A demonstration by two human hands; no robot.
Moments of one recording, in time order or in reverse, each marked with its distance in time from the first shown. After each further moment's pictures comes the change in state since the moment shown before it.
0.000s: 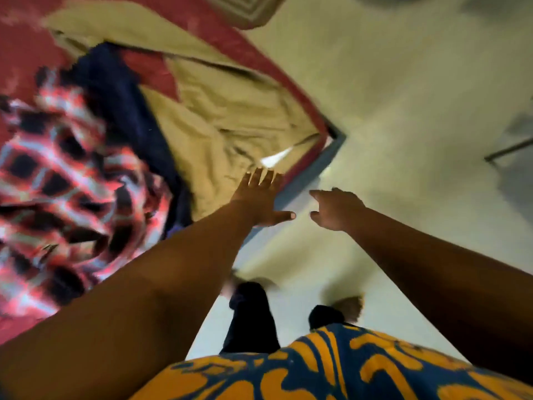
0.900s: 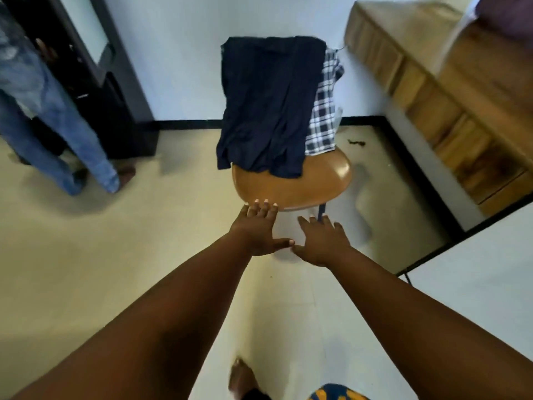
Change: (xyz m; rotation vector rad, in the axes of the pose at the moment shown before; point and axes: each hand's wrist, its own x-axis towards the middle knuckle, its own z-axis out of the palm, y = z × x) left_hand 0.250 0.662 -0.313 0.400 0.209 0.813; right_hand -0.238 0.588 -0.156 0.381 0.459 0.831
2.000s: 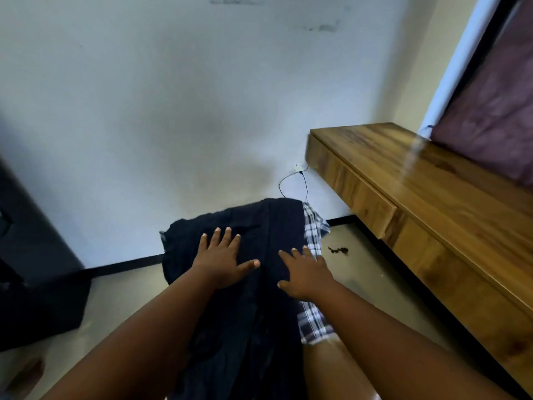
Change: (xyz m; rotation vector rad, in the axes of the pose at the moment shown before) left_hand 0.493 -0.184 -0.319 0.094 0.145 -0.013; right_hand 0.491 0.098 -0.300 0.038 0.099 0.098
